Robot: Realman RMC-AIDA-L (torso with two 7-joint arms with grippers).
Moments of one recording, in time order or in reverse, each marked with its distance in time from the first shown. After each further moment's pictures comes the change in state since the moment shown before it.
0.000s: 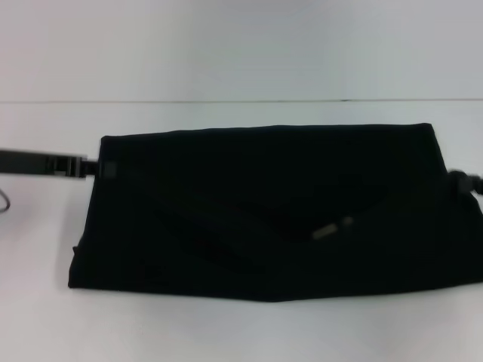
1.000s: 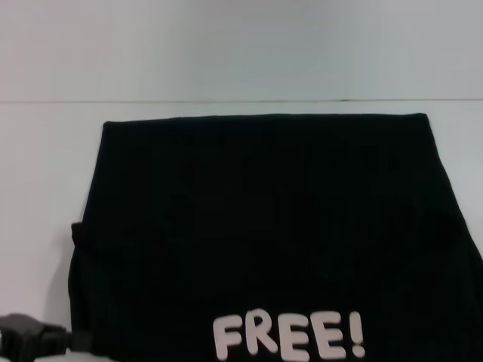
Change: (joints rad) left arm 0.324 -0.089 0.047 0.189 -0.009 0.440 0.105; right arm -0.301 0.013 -0.210 -0.086 -0.003 -0.236 -0.042
